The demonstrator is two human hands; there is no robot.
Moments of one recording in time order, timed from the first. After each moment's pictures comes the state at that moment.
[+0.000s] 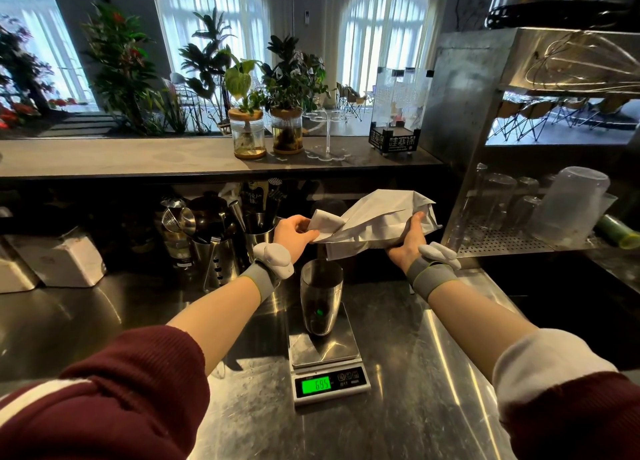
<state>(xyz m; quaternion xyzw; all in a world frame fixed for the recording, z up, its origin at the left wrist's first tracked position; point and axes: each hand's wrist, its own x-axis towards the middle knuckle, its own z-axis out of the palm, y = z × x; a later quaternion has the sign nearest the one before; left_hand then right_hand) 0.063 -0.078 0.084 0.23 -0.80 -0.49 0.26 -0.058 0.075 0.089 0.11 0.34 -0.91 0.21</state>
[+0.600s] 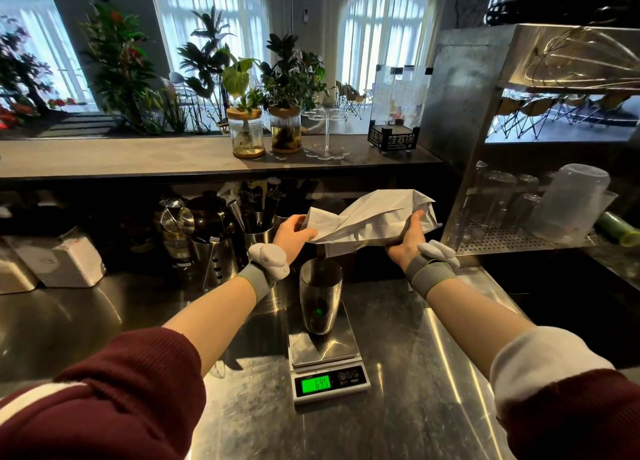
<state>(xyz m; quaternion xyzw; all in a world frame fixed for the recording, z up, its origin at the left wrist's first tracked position) 0.064 -0.076 0.087 0.23 -0.77 -0.56 0.21 -0.062 0.074 0.087 0.11 0.33 -0.91 0.21</state>
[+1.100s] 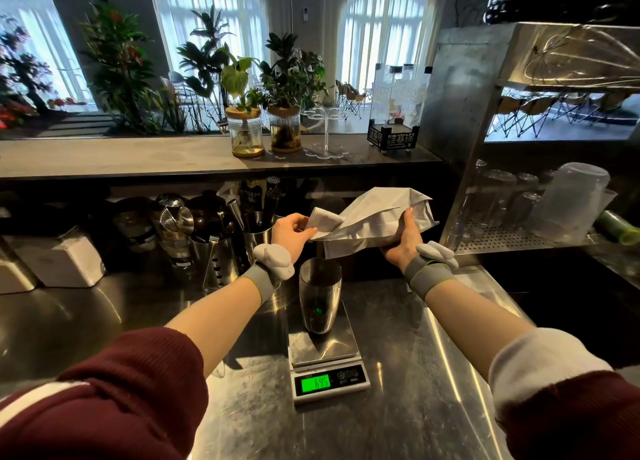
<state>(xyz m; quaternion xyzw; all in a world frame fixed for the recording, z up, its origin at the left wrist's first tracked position) 0.065 -0.072 0.083 0.23 -0.80 -0.48 0.29 -0.067 0.073 0.080 0.11 0.37 -0.89 0.25</state>
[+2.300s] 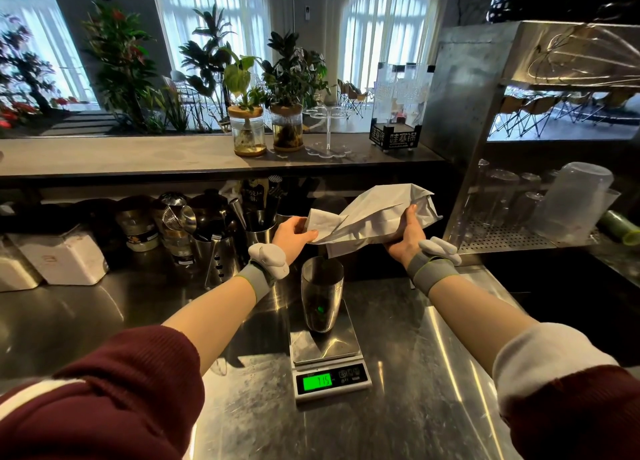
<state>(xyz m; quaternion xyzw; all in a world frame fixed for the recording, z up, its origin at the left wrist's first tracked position) 0.067 -0.082 0.080 0.23 -0.78 -0.53 0.22 -0.071 0.069 0.082 0.11 0.38 -0.89 0.22</state>
